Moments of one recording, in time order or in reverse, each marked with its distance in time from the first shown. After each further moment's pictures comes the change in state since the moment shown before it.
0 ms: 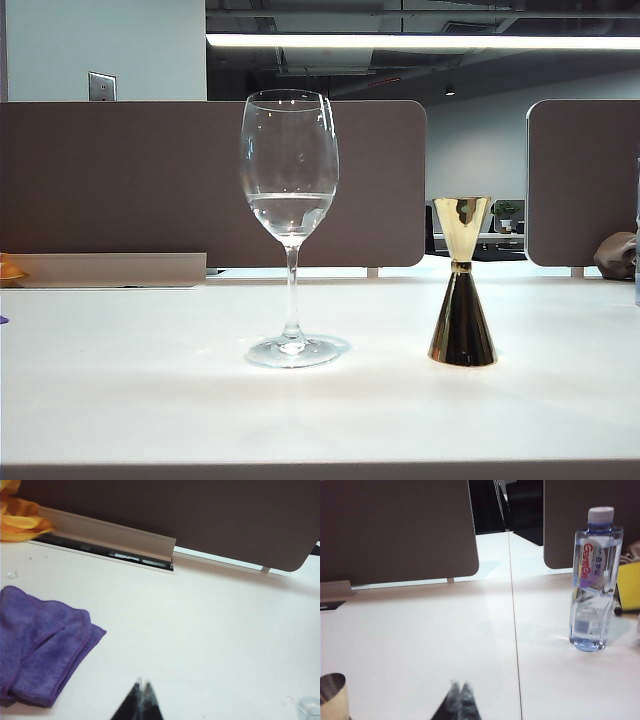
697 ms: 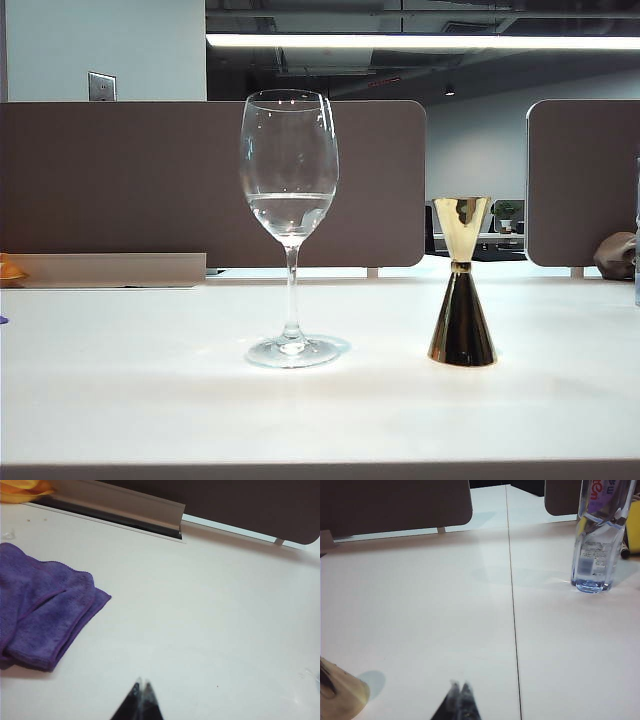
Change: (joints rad) left arm 0.000 -0.021 -0.103 0.000 0.000 0.000; right arm 0.002 -0.064 -0.180 -0.011 0.000 0.000
